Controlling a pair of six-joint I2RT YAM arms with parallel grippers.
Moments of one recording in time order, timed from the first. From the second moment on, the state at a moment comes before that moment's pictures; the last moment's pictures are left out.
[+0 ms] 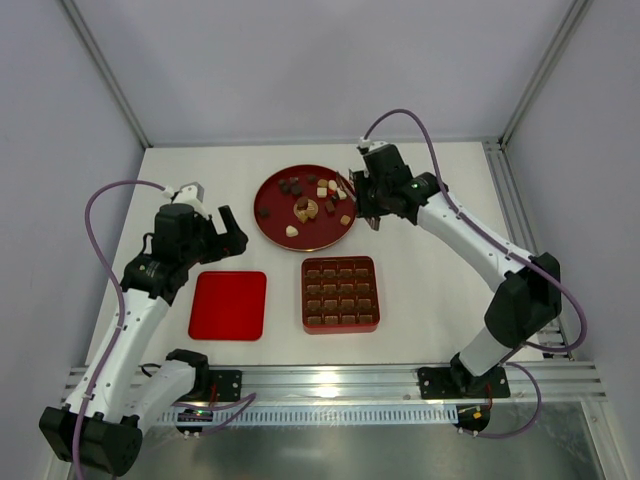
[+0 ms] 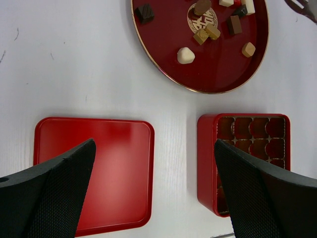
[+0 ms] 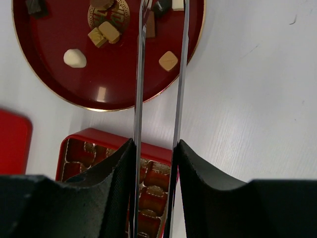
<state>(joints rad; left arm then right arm) -0.23 0.90 0.93 -0.65 0.02 -0.42 0.55 1.61 1.47 -0.66 0.12 0.30</state>
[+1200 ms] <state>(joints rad) -0.23 0.90 0.93 -0.65 0.02 -0.42 0.64 1.81 1.47 -0.65 0.13 0.31</state>
